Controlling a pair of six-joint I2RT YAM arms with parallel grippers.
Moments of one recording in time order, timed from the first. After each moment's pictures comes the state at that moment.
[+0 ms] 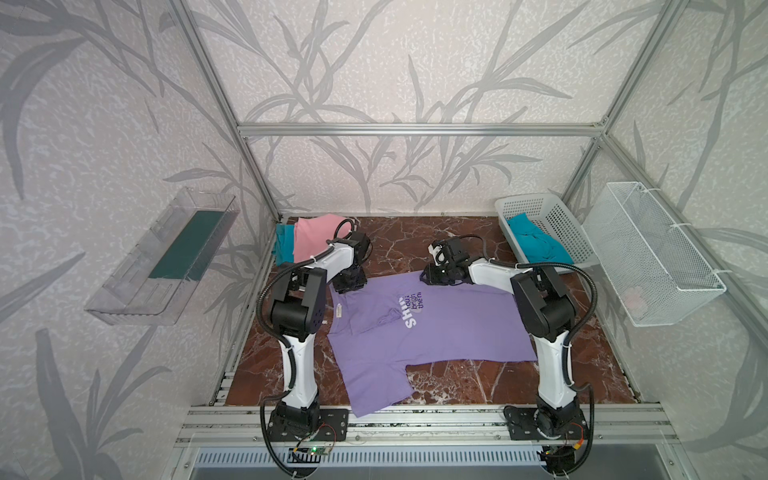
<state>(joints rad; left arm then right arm) -0.21 2.04 1.45 -0.89 -0.22 -0.64 0.47 2.12 1.39 -0.19 -0.32 0.44</state>
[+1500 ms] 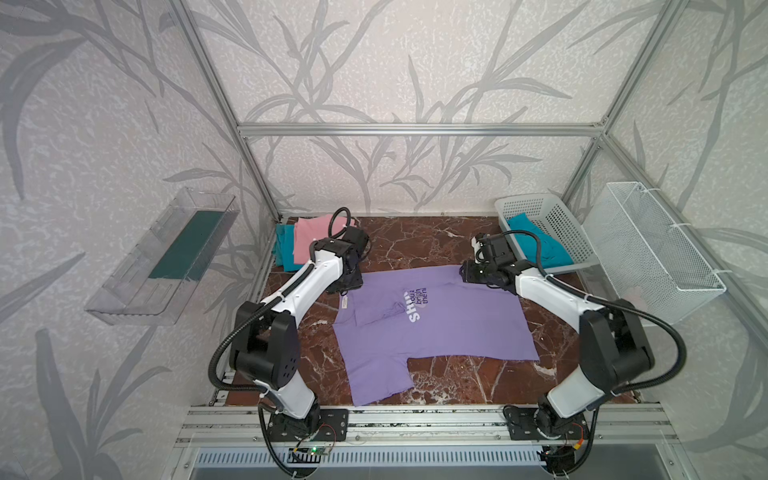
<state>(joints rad) -0.38 1.61 1.33 -1.10 -0.30 -0.61 0.36 1.51 1.04 -0.35 0.00 0.38</state>
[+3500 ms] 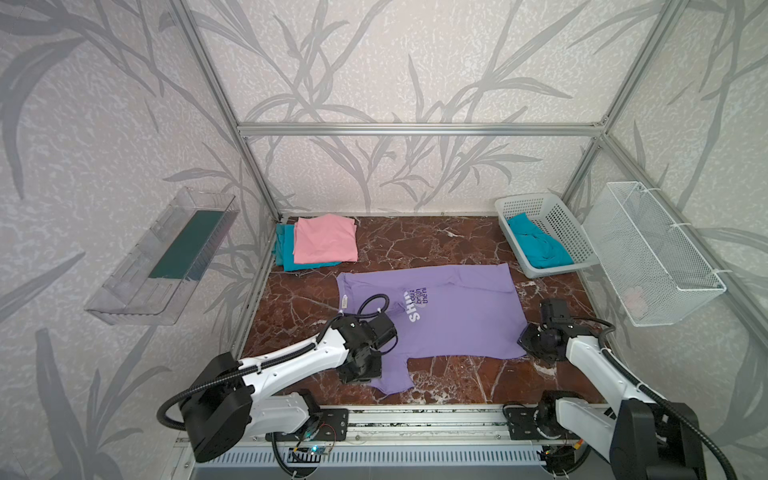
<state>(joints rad) -0.81 1.21 0.78 -1.07 0.07 -0.92 -0.06 1.09 0.47 -0.63 -0.07 0.64</state>
